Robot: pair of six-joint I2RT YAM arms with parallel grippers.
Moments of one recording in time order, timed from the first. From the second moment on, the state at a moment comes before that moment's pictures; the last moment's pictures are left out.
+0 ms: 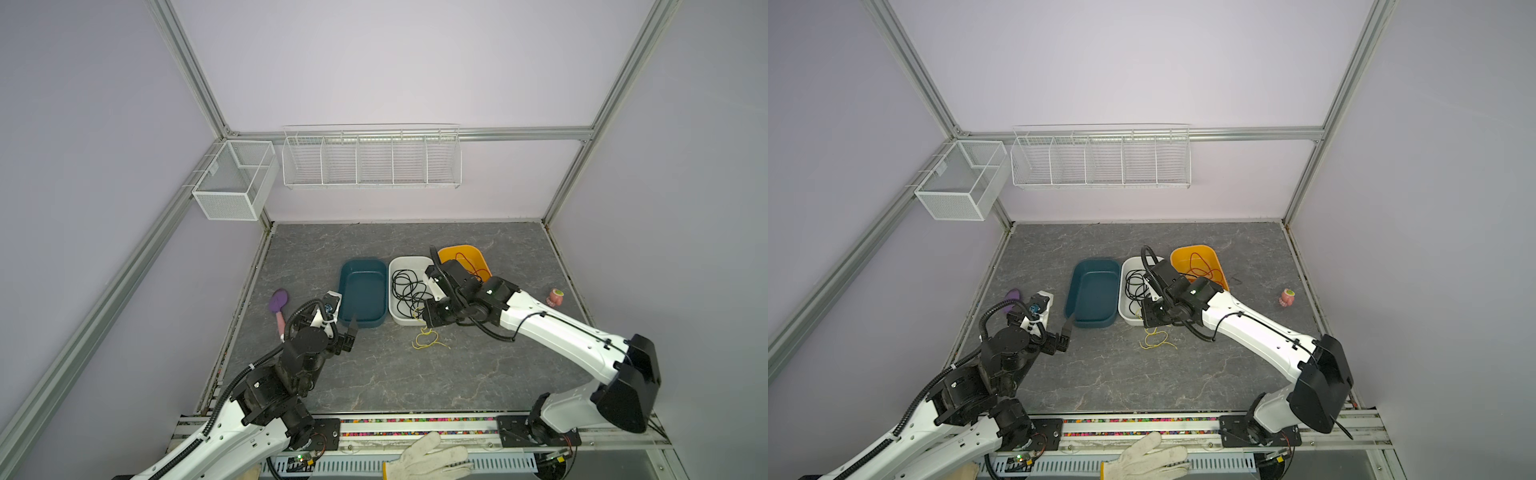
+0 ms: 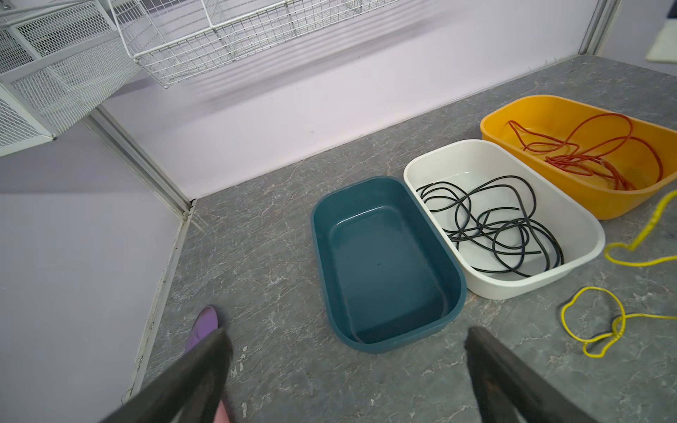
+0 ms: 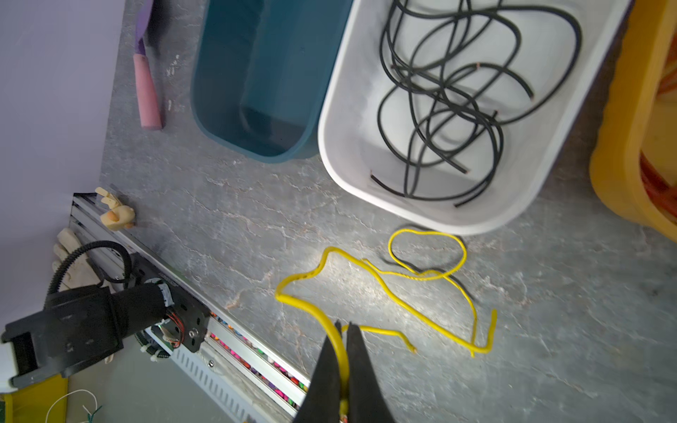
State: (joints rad) left arm -0.89 0.52 0.62 -0.50 -0.61 0.00; right arm 0.86 1.52 1.33 -0.82 -0.13 0.57
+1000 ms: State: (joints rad) left arm -0.89 0.50 0.62 -0.48 -0.63 0.00; right arm 0.87 2.36 2.30 -0.92 -0.29 0.56
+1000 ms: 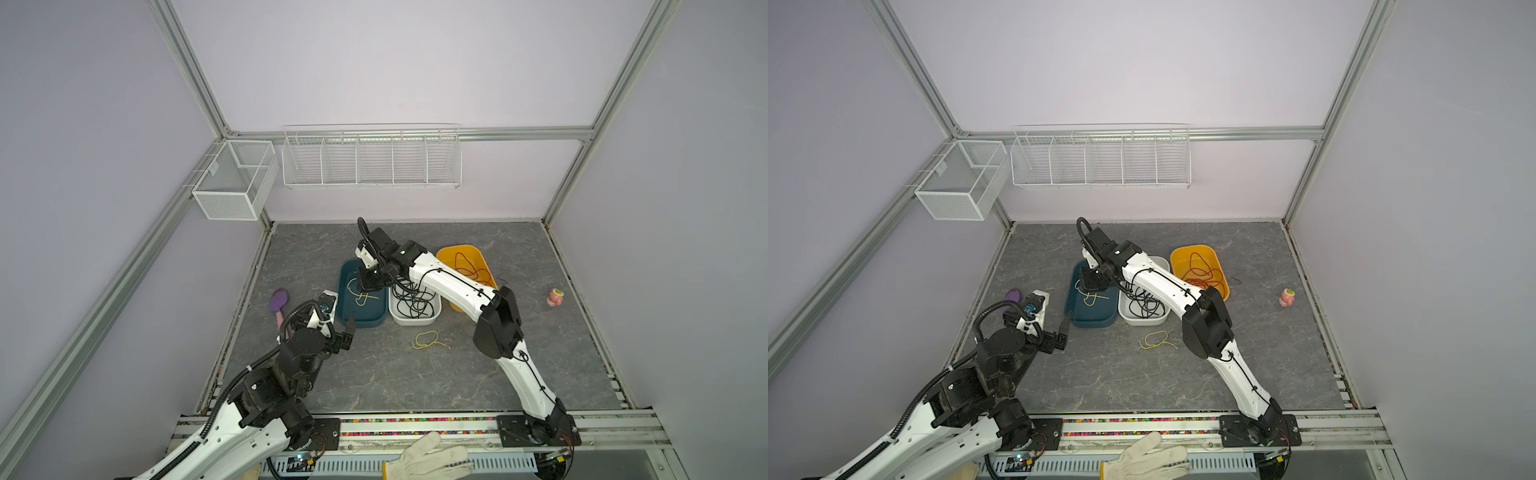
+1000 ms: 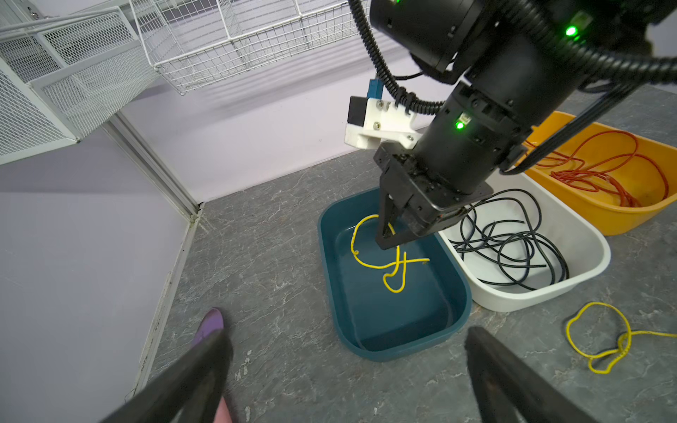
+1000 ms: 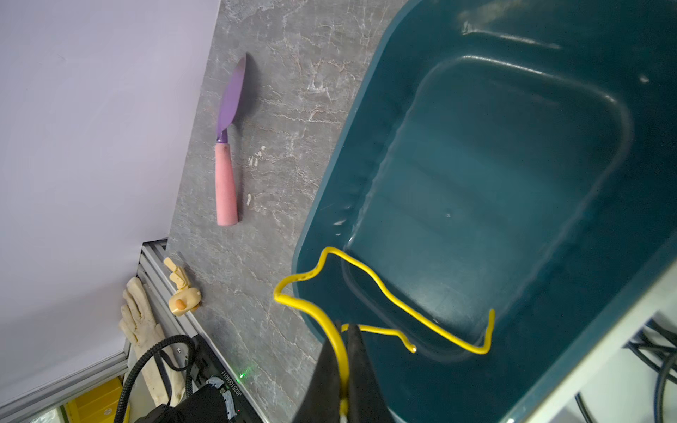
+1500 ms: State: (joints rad) left arm -0.89 0.49 0.62 -0.48 -0.63 0.00; right arm 0.87 2.44 2.33 -0.94 -0.30 0.55
